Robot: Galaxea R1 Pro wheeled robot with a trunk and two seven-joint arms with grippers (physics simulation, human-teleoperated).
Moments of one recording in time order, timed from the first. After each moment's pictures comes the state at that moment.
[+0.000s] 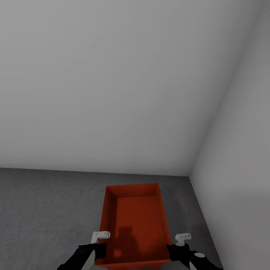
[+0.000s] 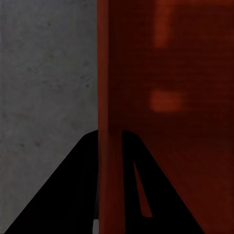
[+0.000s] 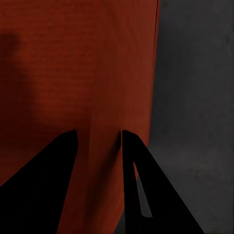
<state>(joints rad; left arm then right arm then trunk) -0.42 -0.07 -0.08 -0.51 0.16 0.37 0.10 -0.49 -0.02 0.04 -0.23 -0.02 -0.04 0.26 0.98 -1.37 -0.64</state>
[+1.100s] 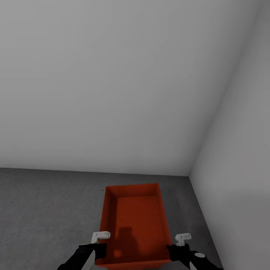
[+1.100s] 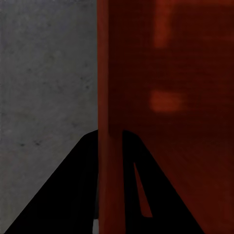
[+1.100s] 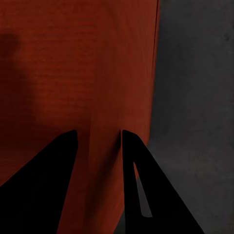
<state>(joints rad) -0.42 -0.07 -0.09 -0.51 0.16 0.37 0.10 -0.49 -0.02 0.04 -0.23 -0.02 -0.04 0.26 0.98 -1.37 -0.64</state>
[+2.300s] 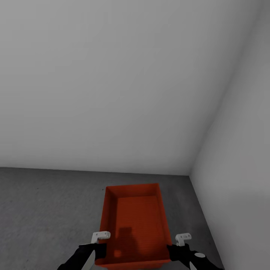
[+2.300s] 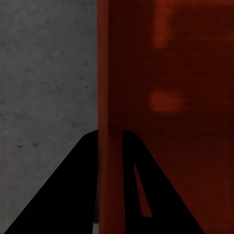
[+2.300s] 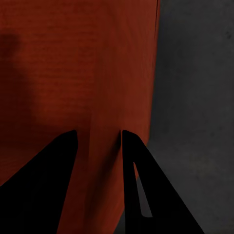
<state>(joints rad) -0.42 -0.07 -0.08 -0.51 0.16 0.37 0.10 -0.49 -0.02 0.04 -0.23 -0.02 -0.04 0.26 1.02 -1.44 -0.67</state>
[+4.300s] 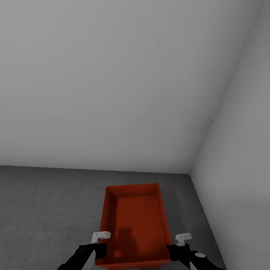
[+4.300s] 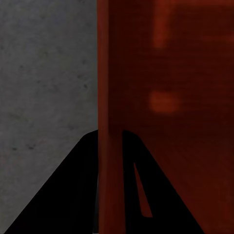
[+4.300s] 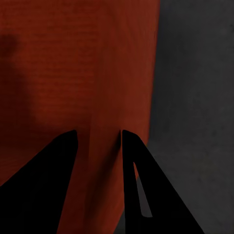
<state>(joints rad) -0.42 -0.07 -0.09 -0.51 0.16 0.37 0.11 -0.49 -0.02 0.04 -0.23 -0.02 -0.04 0.26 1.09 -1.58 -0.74</state>
